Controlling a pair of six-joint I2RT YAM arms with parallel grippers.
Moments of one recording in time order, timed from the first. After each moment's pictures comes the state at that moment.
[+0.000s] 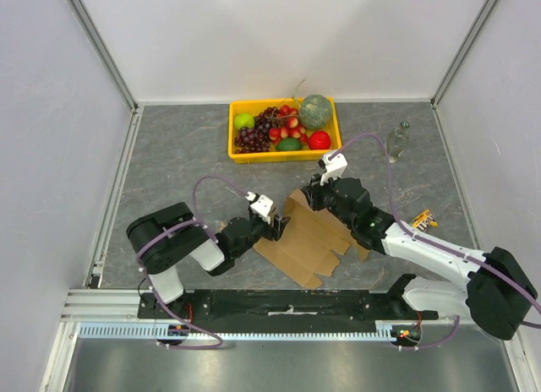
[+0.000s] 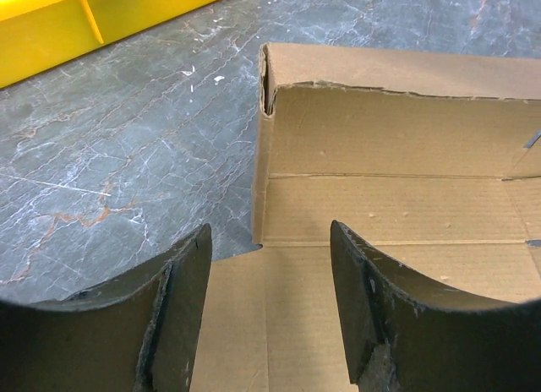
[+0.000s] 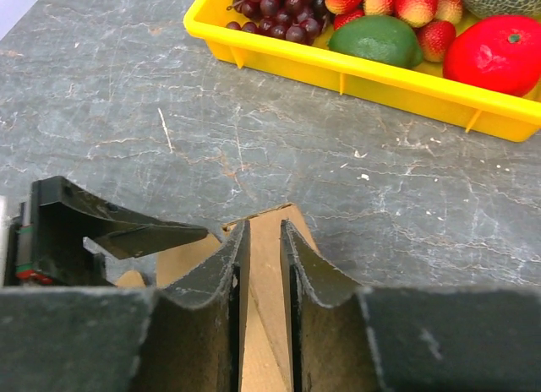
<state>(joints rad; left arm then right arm) -0.93 1.77 0.31 1.31 -0.20 -0.12 0.77 1.16 0.61 0.28 0.19 0.25</state>
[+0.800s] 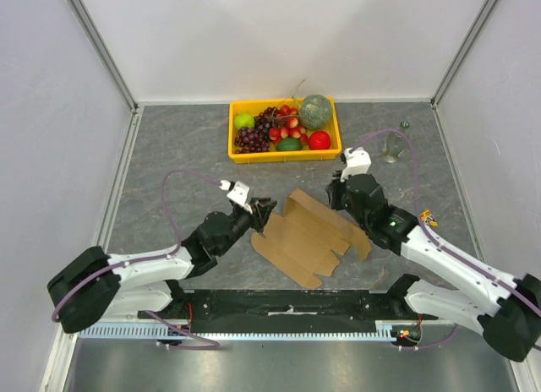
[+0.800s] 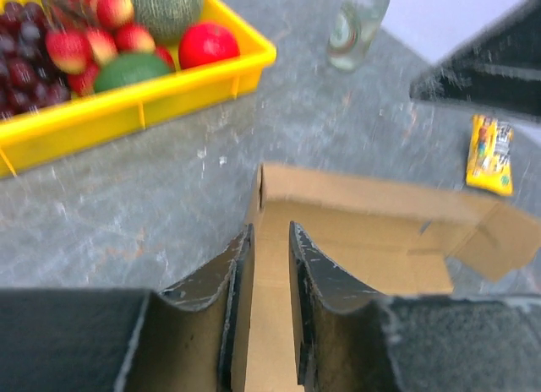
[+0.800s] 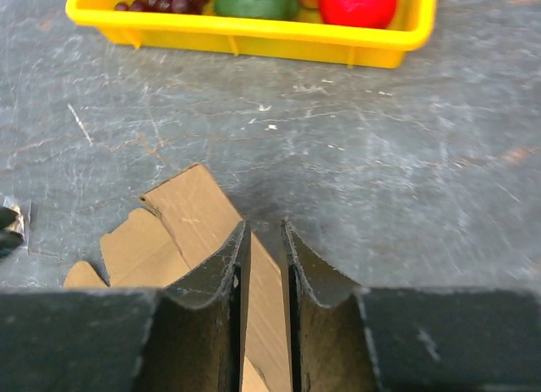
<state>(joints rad) -0.93 1.18 0.26 0.88 -0.24 -0.23 0.72 1.03 0.68 -0.08 0.33 0.32</state>
